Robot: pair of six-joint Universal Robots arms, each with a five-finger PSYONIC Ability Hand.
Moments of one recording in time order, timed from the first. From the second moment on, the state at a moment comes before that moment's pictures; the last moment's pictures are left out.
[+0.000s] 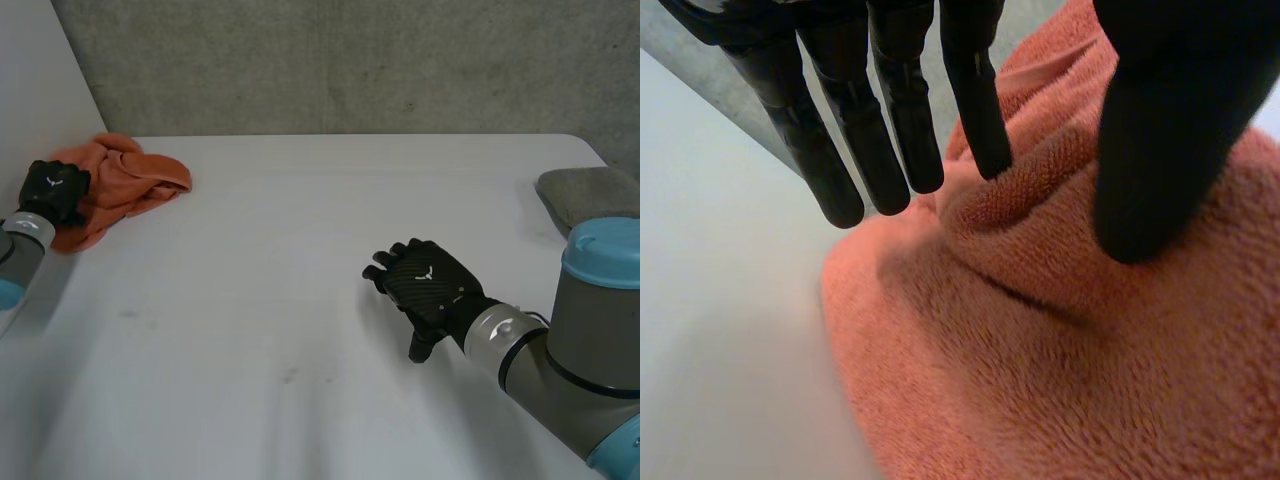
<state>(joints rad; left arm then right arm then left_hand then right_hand) 4.89 -2.77 -0.65 3.43 -1.17 3.71 2.03 -1.24 1.72 -0.10 1.25 2.62 0.72 0.69 0.69 0.69 0.50 0.20 0.22 0.21 0.24 0.06</state>
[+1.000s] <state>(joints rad) 4.86 -2.70 -0.76 3.48 -1.10 3.79 1.92 -1.29 1.79 -0.13 1.24 2.62 0.22 0.23 0.22 0.22 0.05 0.20 0.22 0.21 0.24 0.06</state>
